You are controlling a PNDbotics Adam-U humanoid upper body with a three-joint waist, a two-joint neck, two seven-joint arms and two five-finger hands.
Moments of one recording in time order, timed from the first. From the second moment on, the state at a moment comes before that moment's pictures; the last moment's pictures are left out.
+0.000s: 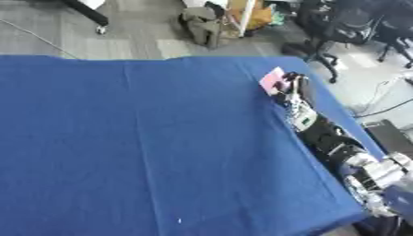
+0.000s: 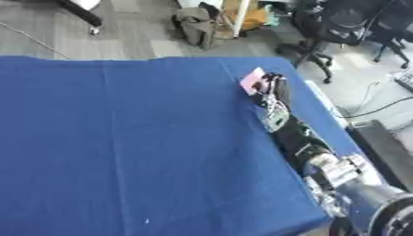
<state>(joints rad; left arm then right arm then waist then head) -0.42 0.42 -0.10 -1.82 0.13 -0.06 -0.12 -0.61 -0.70 -0.15 -0.57 0.24 -0.09 -0.61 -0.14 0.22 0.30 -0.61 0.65</state>
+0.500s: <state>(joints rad) -0.40 0.41 -0.10 -1.81 0.13 -0.06 -0.12 -0.60 -0.66 -0.16 -0.71 0.31 -0.10 -0.61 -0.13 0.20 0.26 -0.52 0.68</state>
